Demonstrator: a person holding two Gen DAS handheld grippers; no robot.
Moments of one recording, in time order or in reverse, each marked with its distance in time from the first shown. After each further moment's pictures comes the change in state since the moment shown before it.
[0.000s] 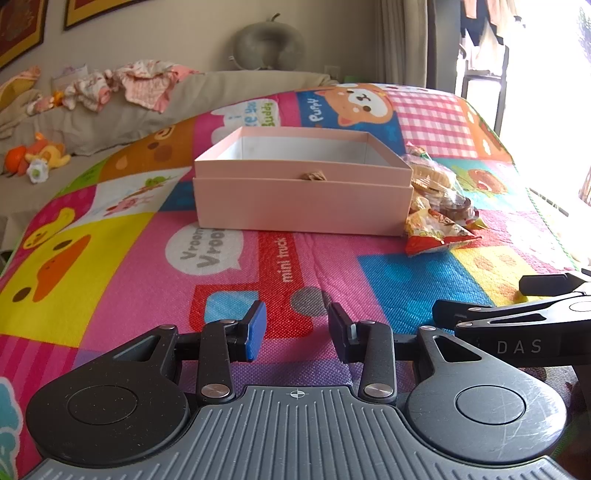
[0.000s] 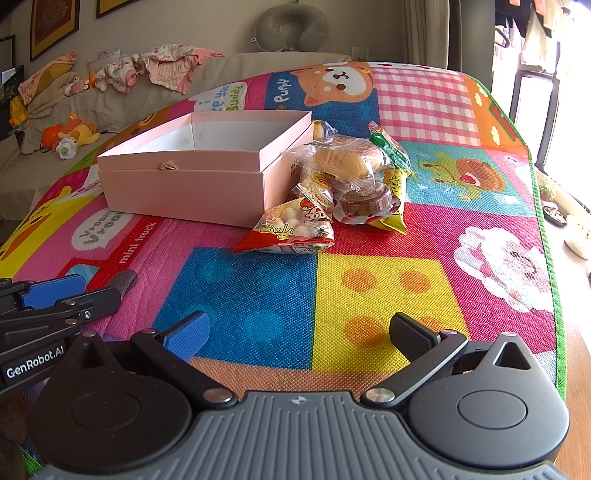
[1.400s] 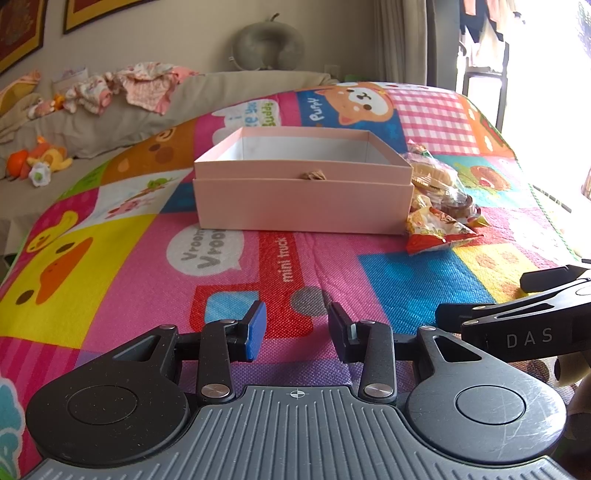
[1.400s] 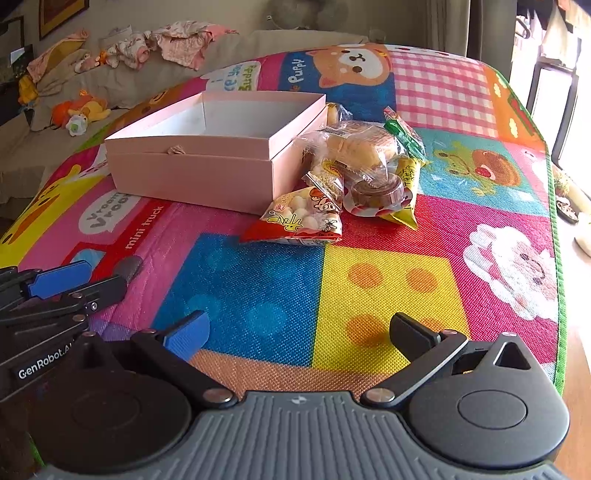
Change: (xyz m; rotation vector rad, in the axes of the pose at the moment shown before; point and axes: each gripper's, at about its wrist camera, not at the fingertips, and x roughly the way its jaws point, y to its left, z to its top) left arm 0.000 0.000 0.000 0.007 0.001 0.006; right arm 0.002 -0.001 0.011 -0.036 0.087 0.036
